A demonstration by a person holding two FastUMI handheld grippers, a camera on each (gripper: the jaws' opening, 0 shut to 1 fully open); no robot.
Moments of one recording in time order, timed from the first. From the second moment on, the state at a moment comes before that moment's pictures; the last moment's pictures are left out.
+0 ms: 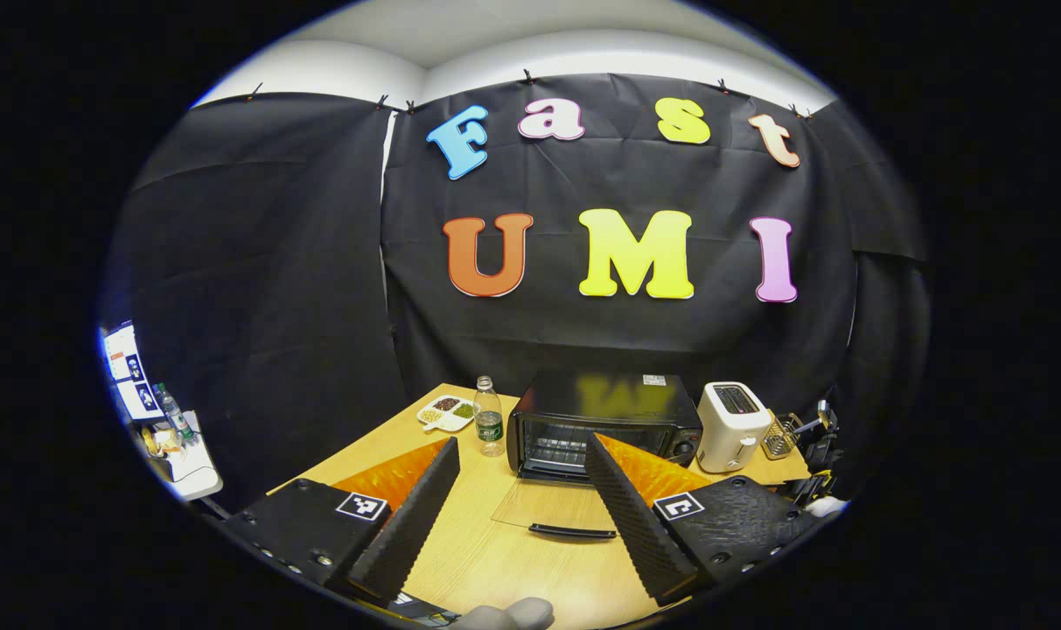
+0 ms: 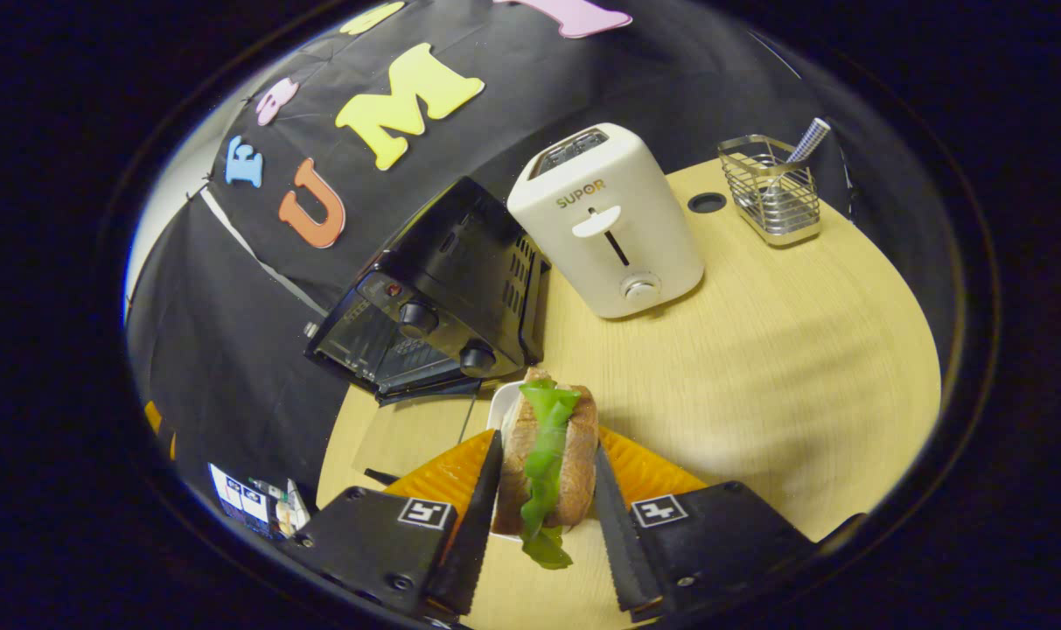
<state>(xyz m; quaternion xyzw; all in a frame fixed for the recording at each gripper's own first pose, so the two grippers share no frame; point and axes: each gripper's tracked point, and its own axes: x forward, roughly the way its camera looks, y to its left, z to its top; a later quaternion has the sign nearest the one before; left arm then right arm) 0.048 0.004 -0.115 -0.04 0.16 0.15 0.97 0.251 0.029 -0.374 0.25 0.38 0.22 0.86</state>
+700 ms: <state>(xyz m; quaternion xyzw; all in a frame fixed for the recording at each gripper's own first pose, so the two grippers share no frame) 0.027 0.039 -0.147 -0.05 0.17 0.06 0.98 0.202 0.101 -0.203 0.27 0.22 0.20 0.91</state>
